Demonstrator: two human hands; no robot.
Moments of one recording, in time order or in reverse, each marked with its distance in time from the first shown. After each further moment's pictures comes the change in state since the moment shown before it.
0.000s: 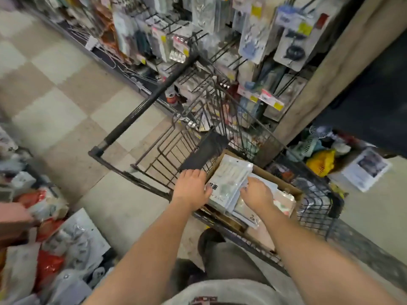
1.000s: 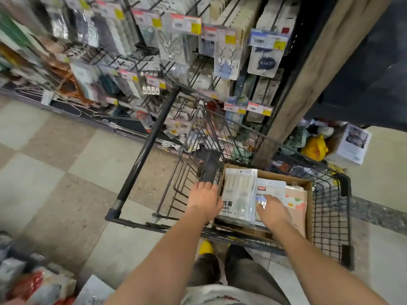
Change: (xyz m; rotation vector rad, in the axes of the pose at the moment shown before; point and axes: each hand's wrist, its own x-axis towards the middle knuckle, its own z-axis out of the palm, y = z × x) left_hand 0.053 -0.059 -0.035 0.189 -0.087 0.354; right_hand -0.034 -0.051 0.025 0.205 0.047 0.441
